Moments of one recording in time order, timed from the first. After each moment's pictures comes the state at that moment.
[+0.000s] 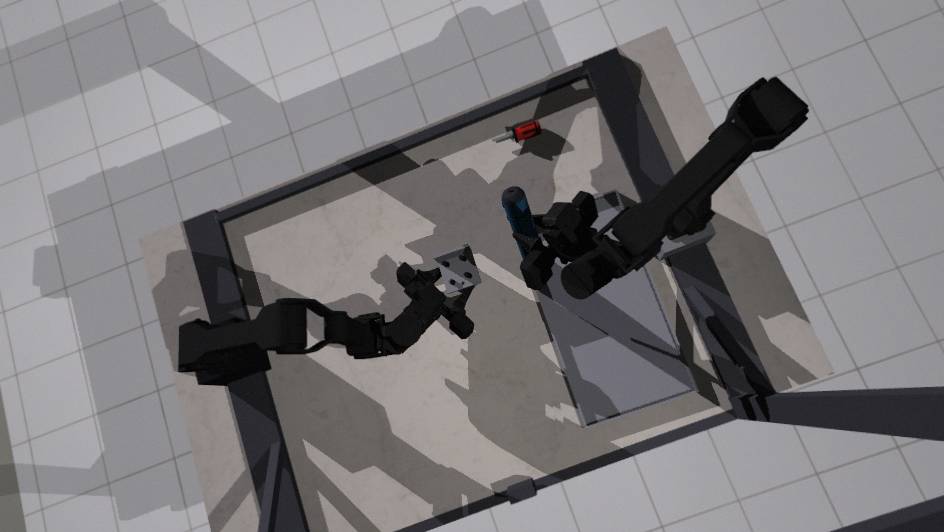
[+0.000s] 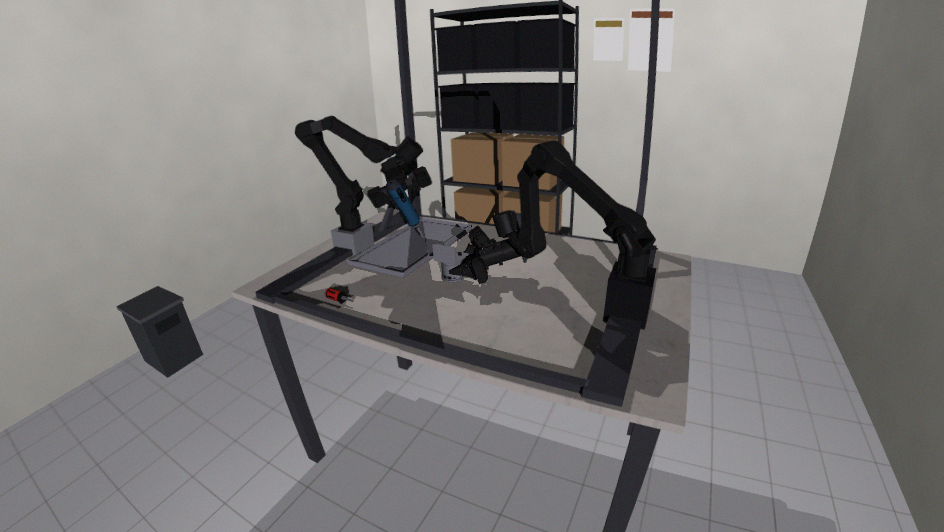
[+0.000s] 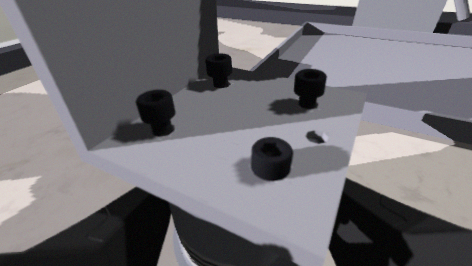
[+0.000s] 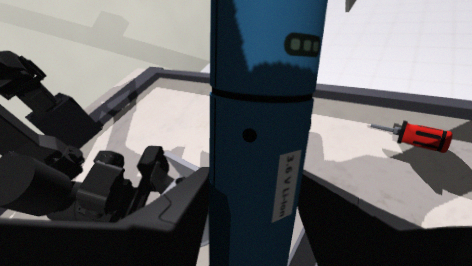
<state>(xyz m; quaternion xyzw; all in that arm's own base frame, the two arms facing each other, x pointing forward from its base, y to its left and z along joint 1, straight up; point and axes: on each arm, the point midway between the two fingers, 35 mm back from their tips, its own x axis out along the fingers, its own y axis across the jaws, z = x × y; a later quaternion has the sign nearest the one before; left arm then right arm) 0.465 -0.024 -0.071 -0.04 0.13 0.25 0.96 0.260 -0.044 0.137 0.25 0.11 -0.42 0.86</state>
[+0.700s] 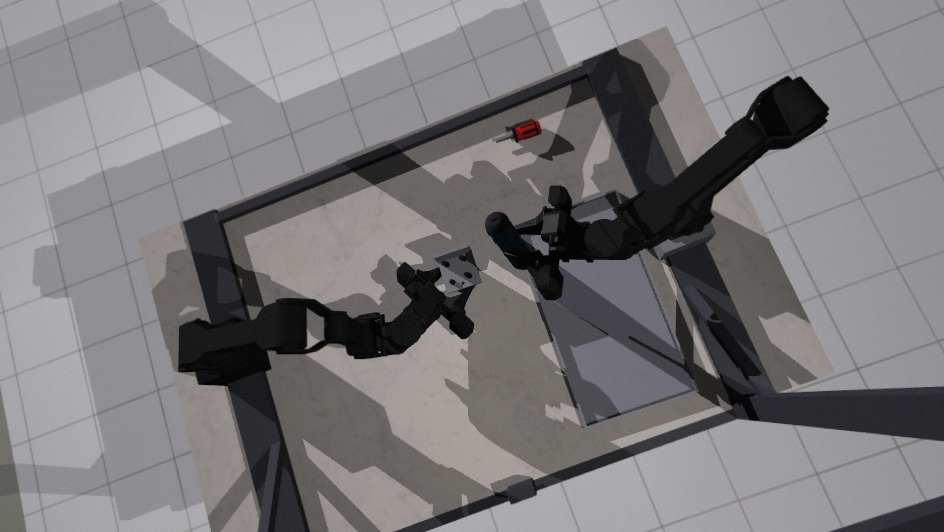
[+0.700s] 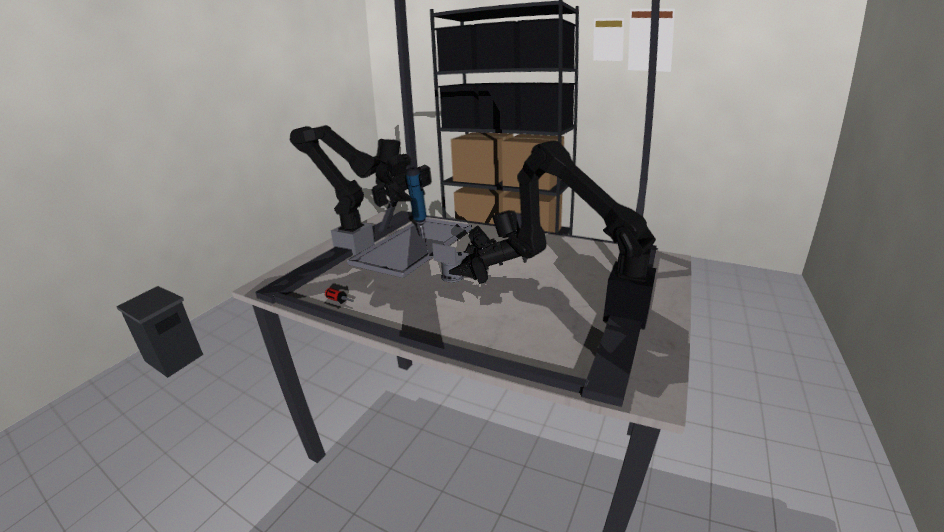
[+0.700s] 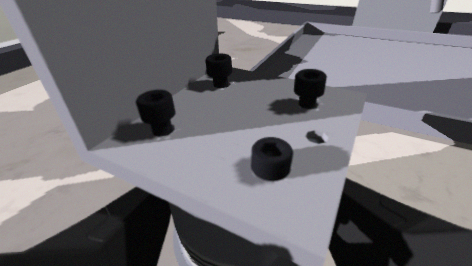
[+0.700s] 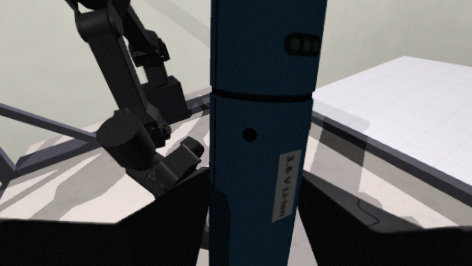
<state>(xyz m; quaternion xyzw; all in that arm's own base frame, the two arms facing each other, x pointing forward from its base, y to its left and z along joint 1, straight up) 0.465 -0.024 -0.071 -0.04 0.13 0.25 0.96 0.284 -0.029 0.153 0.12 0.09 -0.23 0.96</state>
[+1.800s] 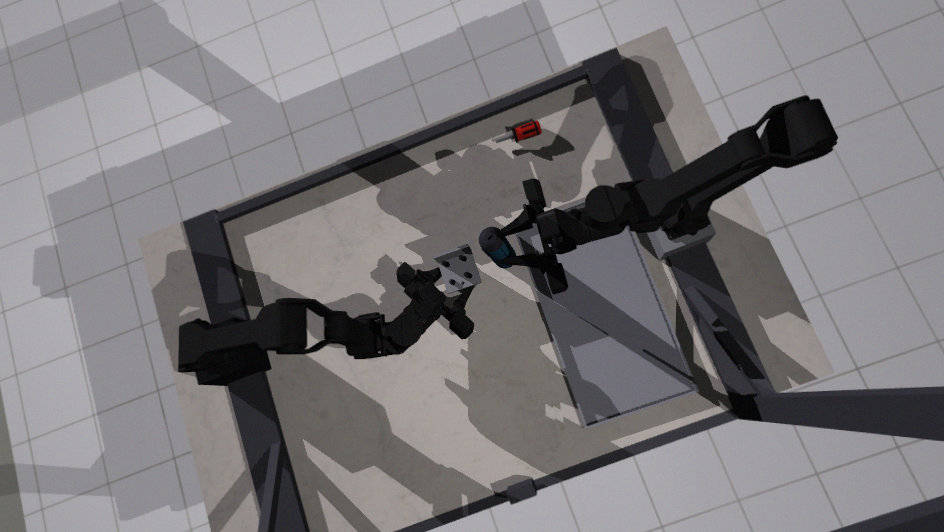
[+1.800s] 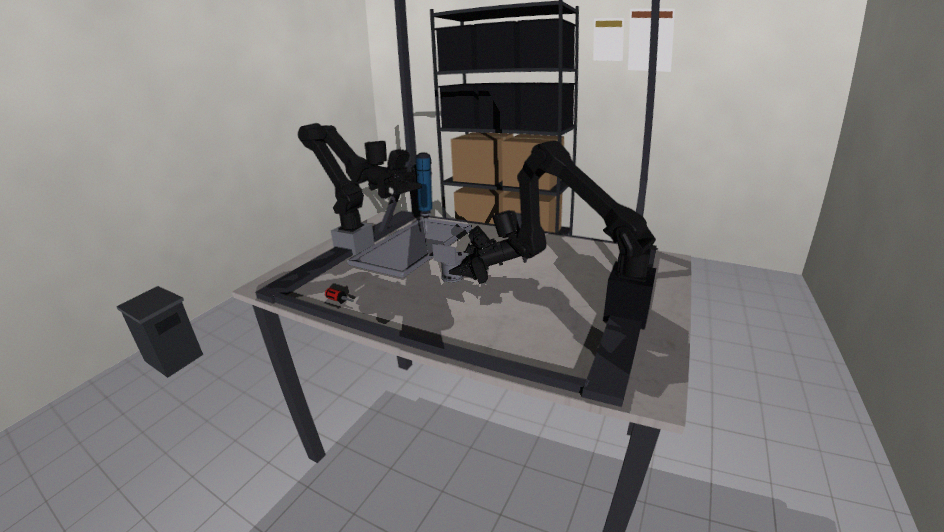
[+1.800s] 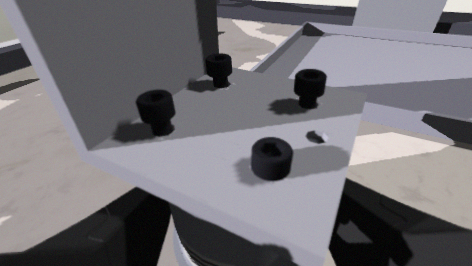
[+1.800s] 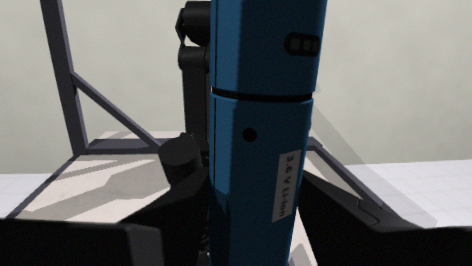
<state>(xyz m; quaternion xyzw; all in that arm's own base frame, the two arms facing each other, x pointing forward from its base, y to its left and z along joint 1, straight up) 0.465 -0.024 -0.071 -0.04 0.13 0.25 0.96 0.302 -0.026 0.181 0.00 0.02 -0.06 1.00</state>
